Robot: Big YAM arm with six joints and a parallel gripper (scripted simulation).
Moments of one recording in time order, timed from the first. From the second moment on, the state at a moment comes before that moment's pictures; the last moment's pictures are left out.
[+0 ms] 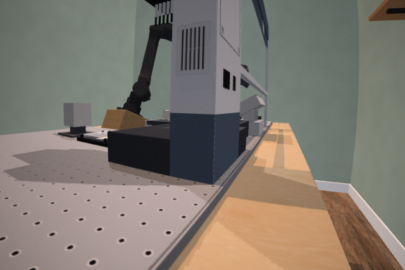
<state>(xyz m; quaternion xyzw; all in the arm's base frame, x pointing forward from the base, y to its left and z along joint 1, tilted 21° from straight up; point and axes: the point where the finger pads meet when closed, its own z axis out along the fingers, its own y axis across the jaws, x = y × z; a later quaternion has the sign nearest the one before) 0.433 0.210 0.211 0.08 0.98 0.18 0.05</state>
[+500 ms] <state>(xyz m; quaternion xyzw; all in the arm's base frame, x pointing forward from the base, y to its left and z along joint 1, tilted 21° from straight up) 0.429 0.202 0.230 0.08 0.98 0.17 0.05</state>
